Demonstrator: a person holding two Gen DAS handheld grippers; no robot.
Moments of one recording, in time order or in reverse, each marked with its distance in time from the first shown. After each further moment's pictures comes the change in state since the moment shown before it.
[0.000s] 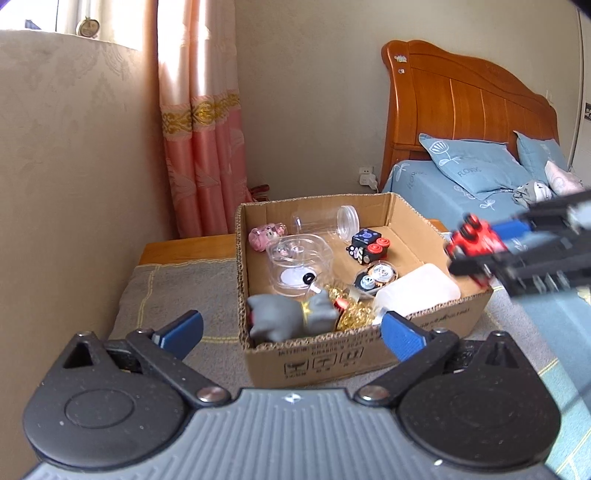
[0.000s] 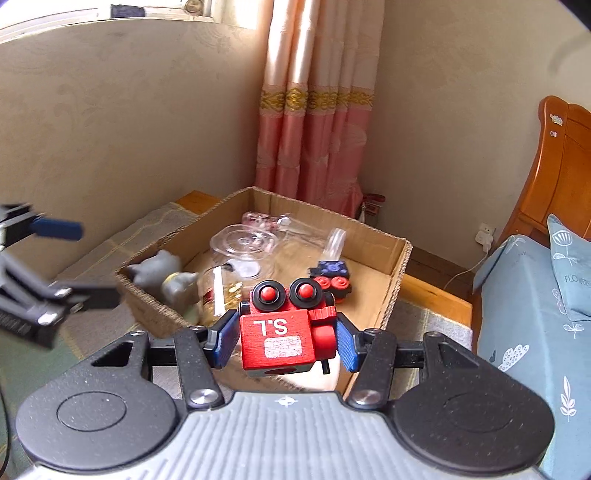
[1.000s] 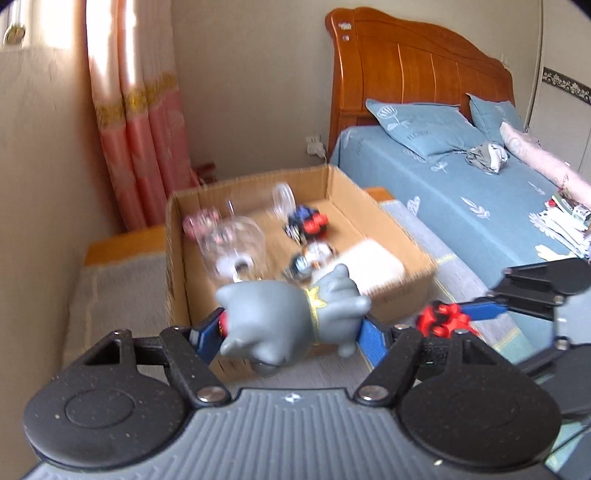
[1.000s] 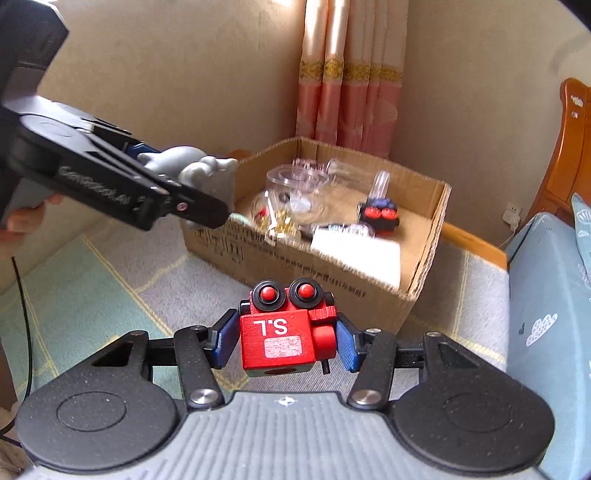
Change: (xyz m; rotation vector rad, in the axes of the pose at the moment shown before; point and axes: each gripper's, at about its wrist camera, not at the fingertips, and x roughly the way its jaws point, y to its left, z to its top) left arm 0.013 -0.031 0.024 0.109 0.097 -0.144; right arm -0.022 0.034 -0.073 -0.020 0.025 0.102
